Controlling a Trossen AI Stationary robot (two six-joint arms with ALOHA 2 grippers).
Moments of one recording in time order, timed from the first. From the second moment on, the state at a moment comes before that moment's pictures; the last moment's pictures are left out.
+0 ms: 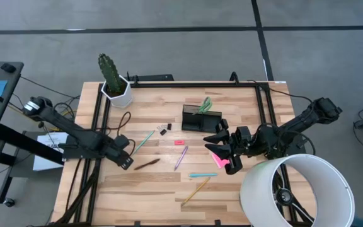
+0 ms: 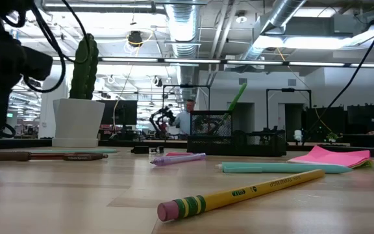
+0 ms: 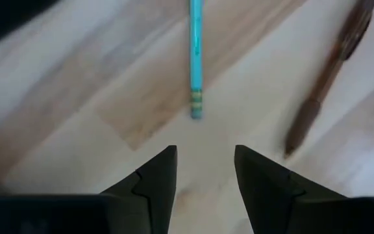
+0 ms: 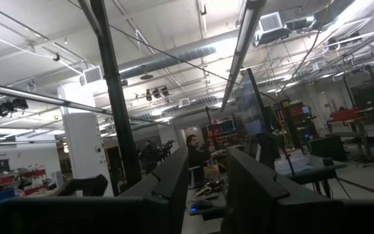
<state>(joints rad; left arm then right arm) -0.47 1.03 0.52 -0.82 -0.15 -1.32 0.44 1.30 0.76 1.03 0.34 0.05</state>
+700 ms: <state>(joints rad) -0.44 1.29 0.53 -0.70 -0.14 -1.19 0.44 1.30 0.76 1.03 0.34 0.05</state>
